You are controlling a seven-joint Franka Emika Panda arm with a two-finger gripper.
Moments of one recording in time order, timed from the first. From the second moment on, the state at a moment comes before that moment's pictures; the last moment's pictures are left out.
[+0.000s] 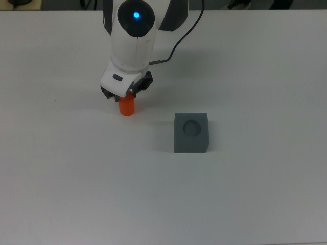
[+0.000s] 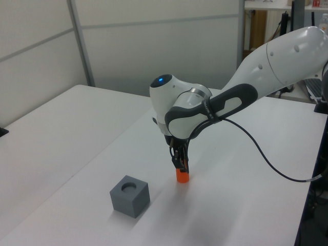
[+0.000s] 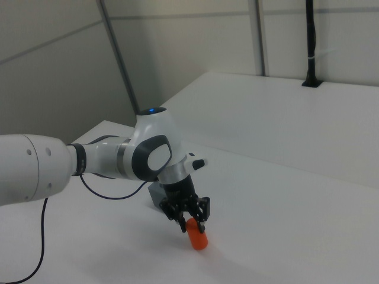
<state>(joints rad) 0.04 0.28 0.00 -1.86 -0.18 2.06 -0.19</state>
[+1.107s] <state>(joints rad) 0.13 0.30 0.04 -1.54 -0.02 1.91 0.01</state>
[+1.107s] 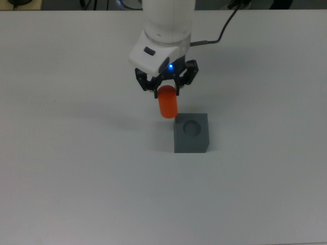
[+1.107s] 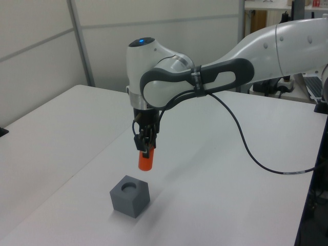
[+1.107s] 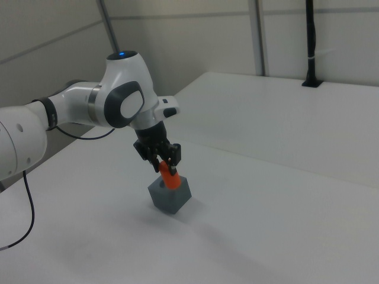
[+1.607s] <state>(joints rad) 0.20 0.43 0.04 -1.43 -0.02 1.91 0.06</state>
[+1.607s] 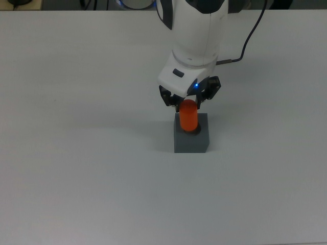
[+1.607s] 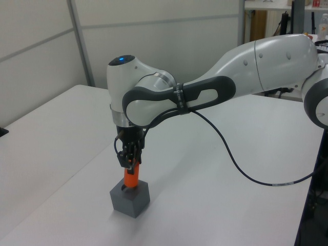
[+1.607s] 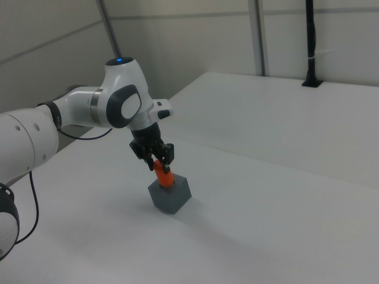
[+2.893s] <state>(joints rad) 0.20 0.41 0.03 -1.37 -0.03 1.91 0.06</state>
